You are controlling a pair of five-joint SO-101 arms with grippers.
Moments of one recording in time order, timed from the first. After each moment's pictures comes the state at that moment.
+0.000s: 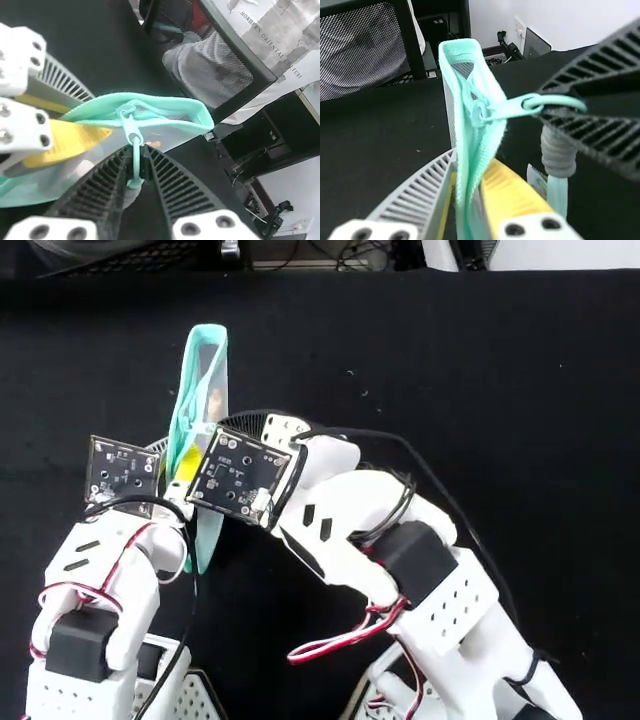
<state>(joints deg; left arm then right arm) 6.3 -79.7 54.3 55.3 -4.9 -41.3 -43.9 23.9 50.6 34.9</state>
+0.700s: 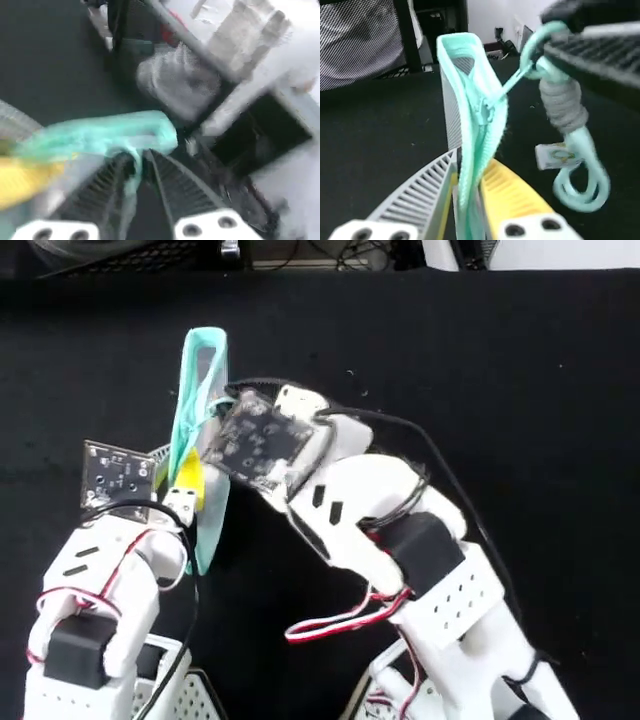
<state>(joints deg) 6.8 -80.0 53.8 59.6 -2.8 -36.3 -43.4 21.8 44.4 31.6</state>
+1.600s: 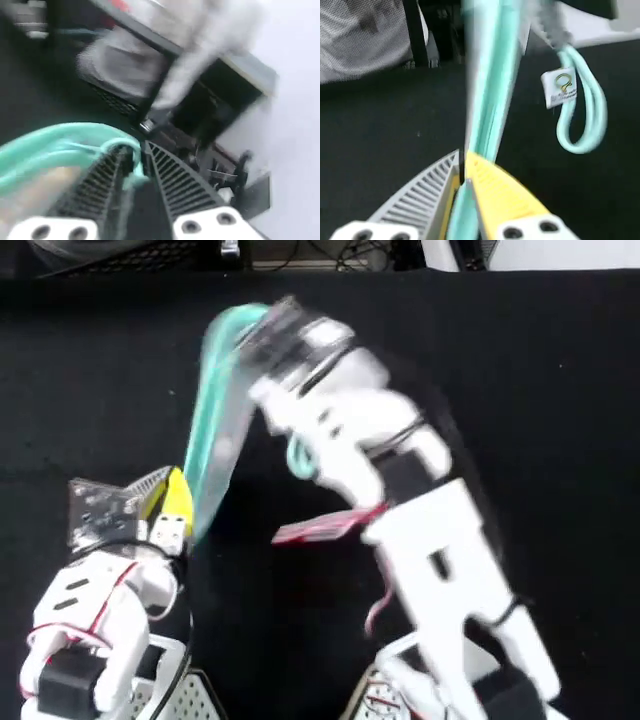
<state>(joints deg) 6.2 -93.0 58.6 65.3 -2.4 -23.5 -28.1 20.7 26.6 27.9</state>
